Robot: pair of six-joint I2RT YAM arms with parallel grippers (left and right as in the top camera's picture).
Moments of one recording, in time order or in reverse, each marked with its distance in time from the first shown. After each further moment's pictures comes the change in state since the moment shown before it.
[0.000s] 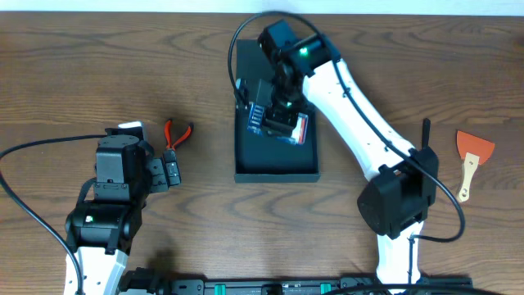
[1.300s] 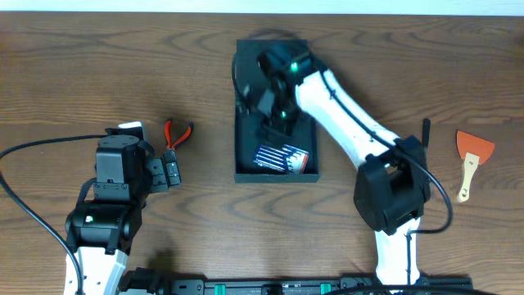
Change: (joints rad) left arm 0.000 0.000 0.000 0.000 0.000 0.000; right arm -0.001 0.026 -0.076 0.115 0.089 0.275
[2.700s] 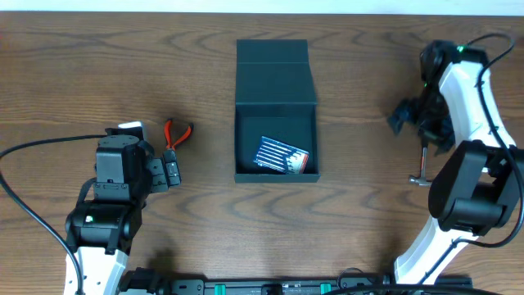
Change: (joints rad) left arm 0.000 0.000 0.000 0.001 0.000 0.000; right arm -0.694 -0.135 -0.263 -0.185 0.320 1.127
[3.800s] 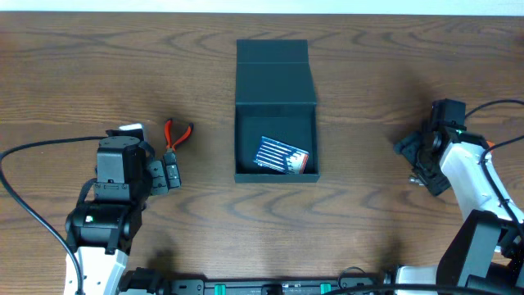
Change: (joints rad) left arm 0.000 0.000 0.000 -0.027 0.000 0.000; right arm -0.083 -0.437 -0.714 0.660 -0.006 0.176
